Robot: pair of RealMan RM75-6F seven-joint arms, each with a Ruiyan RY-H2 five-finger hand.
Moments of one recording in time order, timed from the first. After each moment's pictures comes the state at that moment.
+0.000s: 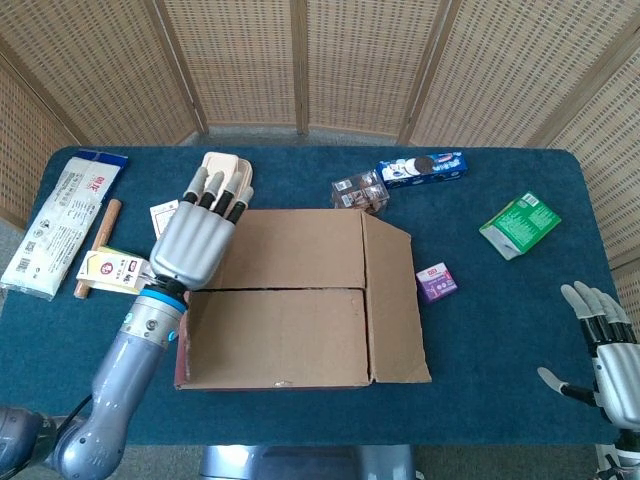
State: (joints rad) left arm -1.16 -1.00 -0.25 -2.33 0.40 1.44 1.26; right arm 0.01 -0.96 0.04 -1.81 -1.64 1.61 0.12
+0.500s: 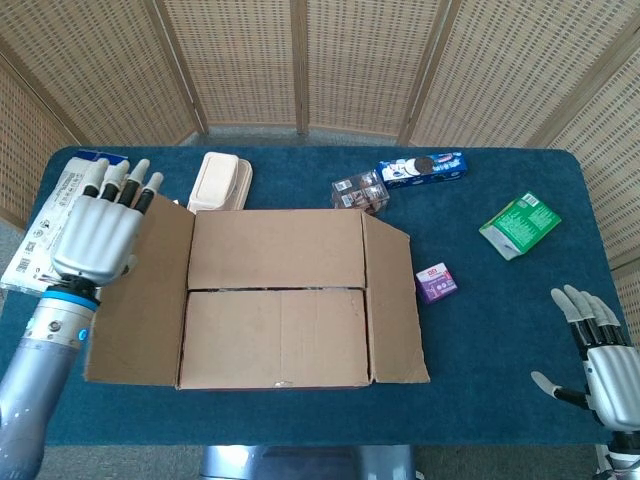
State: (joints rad) left arm -0.93 -0.72 -0.13 -2.32 0.61 1.32 1.02; right arm 0.01 -0.96 0.03 -1.82 -1.66 1.59 0.10
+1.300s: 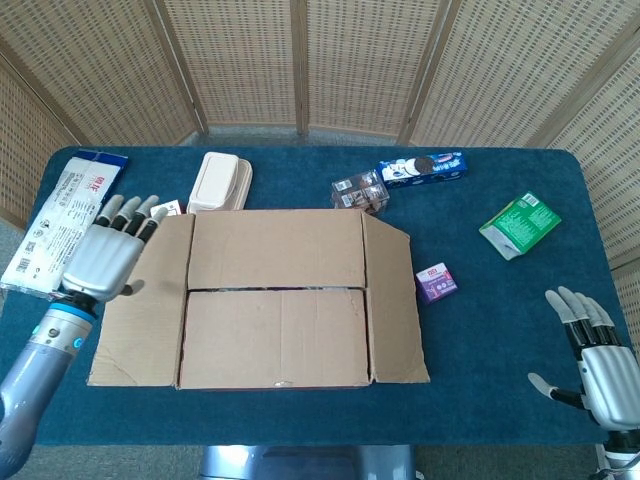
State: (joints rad) left arm -0.75 -0.91 -0.05 -2.06 0.96 1.18 0.71; right arm 0.02 -0.97 0.02 -1.82 -1.65 1.58 0.09
